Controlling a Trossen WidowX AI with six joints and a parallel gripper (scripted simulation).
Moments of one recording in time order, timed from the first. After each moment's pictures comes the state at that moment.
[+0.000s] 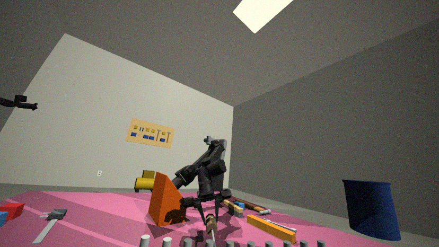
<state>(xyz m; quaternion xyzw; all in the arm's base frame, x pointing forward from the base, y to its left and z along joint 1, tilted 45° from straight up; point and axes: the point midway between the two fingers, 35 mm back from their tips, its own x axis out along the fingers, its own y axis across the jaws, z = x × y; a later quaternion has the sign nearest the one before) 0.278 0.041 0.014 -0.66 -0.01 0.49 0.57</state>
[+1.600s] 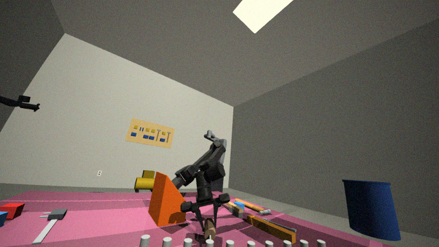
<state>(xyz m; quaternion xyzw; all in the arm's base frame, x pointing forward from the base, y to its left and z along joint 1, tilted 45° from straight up) 0.277 0.051 -0.001 -0.65 0.00 0.49 0.58</state>
